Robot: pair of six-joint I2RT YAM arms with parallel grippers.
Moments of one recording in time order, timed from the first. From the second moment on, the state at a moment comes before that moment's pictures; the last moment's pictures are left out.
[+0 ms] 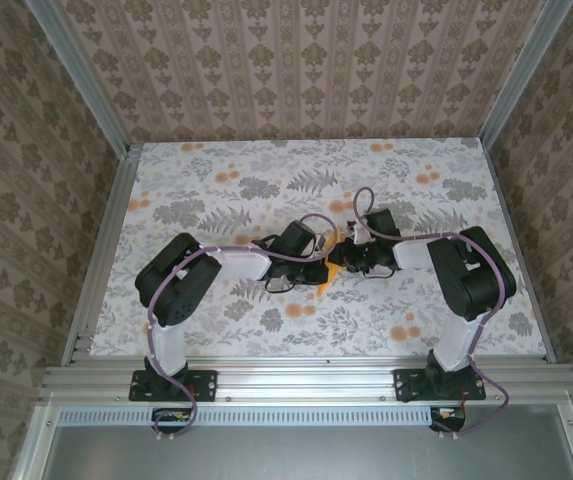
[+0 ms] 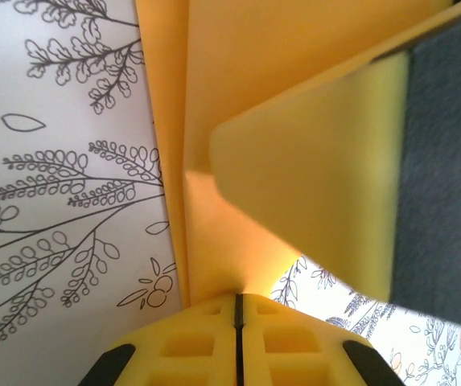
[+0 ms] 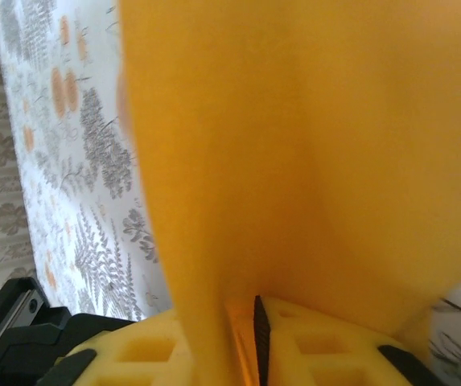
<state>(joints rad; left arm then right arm) -0.87 1.92 1.04 -0.06 0.37 -0.66 0.29 1.80 0.78 0.07 -0.64 0.65</state>
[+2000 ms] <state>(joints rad) -0.88 1.88 1.01 -0.08 0.42 -0.66 0.34 1.82 0.87 -0.13 -0.53 0.62</state>
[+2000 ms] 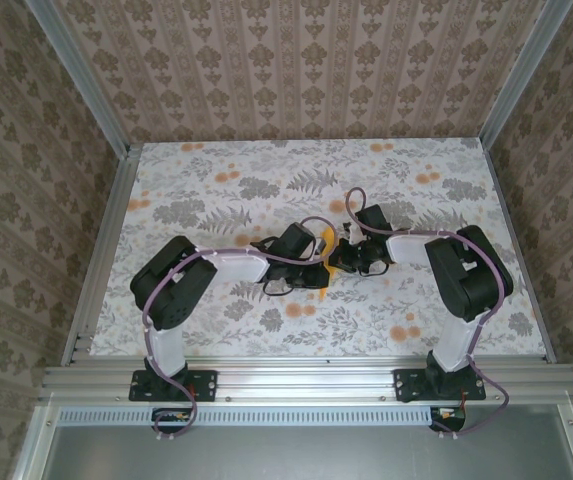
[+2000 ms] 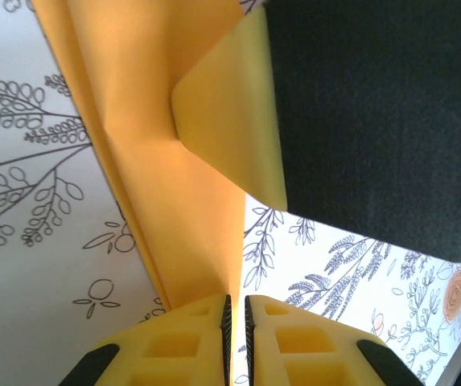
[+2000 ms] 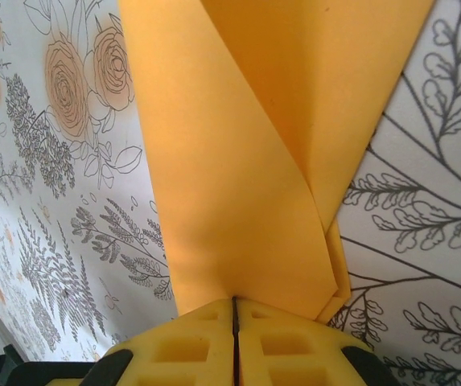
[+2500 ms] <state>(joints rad) -0.89 1.88 1.01 -0.11 0.42 -0.62 0.34 1.83 0.89 -0.15 -0.54 0.62</state>
